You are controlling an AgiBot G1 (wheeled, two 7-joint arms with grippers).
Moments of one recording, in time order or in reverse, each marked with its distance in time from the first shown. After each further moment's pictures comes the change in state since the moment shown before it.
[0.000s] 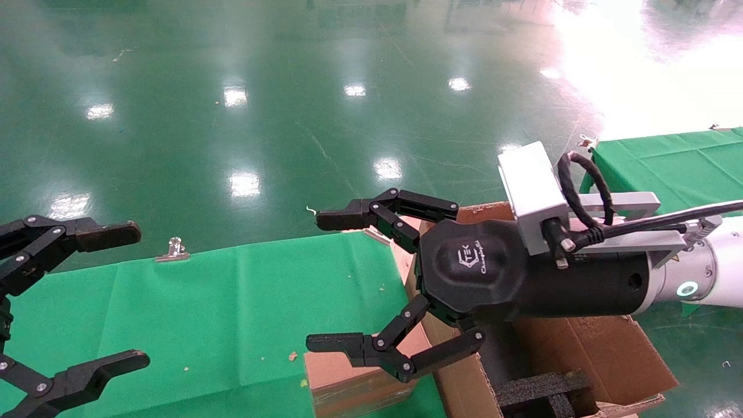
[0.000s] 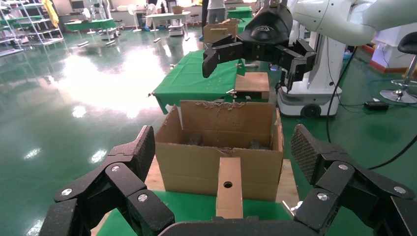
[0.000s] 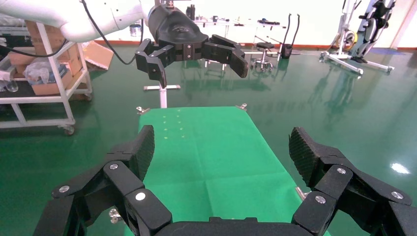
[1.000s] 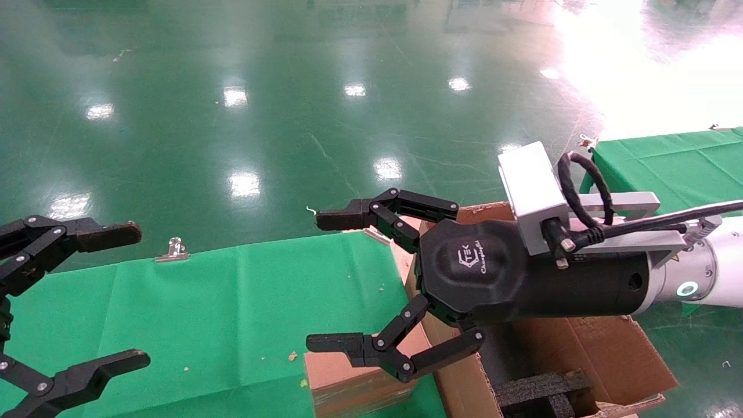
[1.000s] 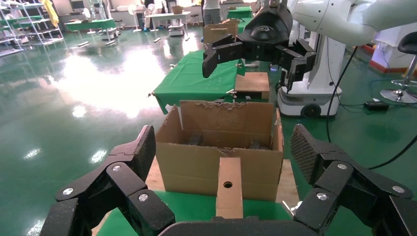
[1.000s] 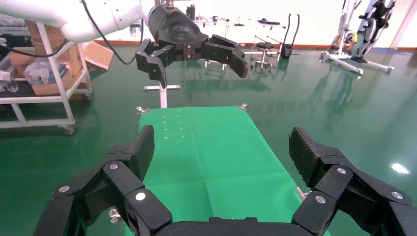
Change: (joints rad) left arm 0.000 0.000 0.000 0.000 0.000 0.000 0.000; right arm 0.000 0.000 0.000 0.000 0.000 0.000 0.000
